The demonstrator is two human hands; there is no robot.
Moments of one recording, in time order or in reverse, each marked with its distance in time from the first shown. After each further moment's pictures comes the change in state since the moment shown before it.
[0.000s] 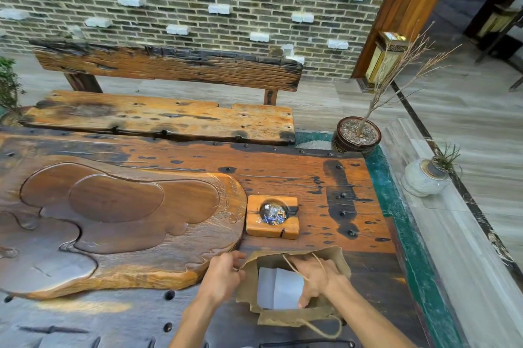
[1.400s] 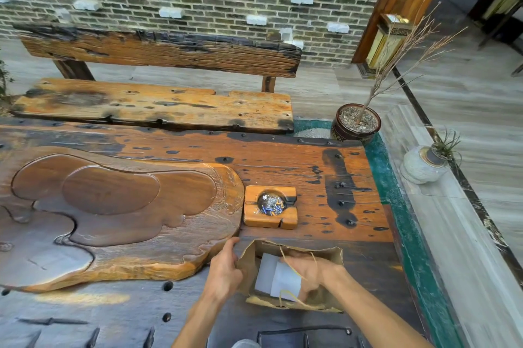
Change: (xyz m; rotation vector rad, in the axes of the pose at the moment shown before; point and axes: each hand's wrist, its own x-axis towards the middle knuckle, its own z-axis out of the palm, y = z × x) left_hand 0.000 0.004 0.017 -0.160 0.054 -0.073; right_hand 0.041 0.012 0.022 0.061 -0.150 -0.152
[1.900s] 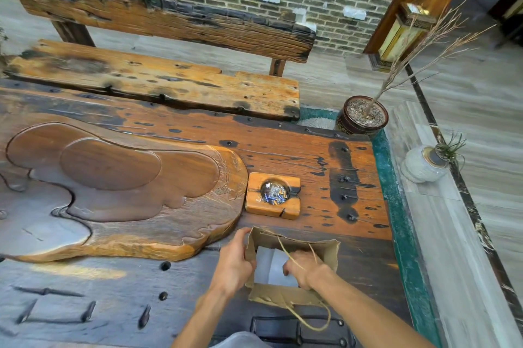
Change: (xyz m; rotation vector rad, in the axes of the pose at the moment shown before) left_hand 0.000 -0.001 0.014 -0.095 -0.024 0.075; right_hand 0.016 -0.017 0.016 -0.466 -0.015 -0.009
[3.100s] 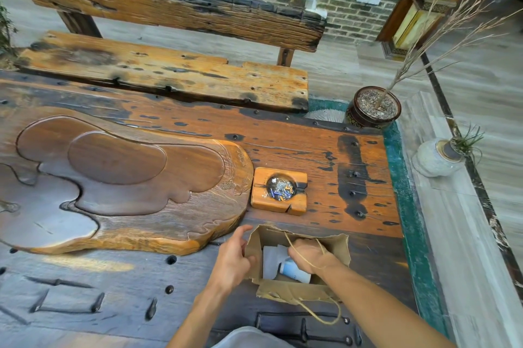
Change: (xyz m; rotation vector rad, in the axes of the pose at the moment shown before) left_hand 0.005 -0.010 -0.007 -0.029 -0.018 -0.044; right_hand 0.013 0.011 -0.010 0.065 0.158 0.012
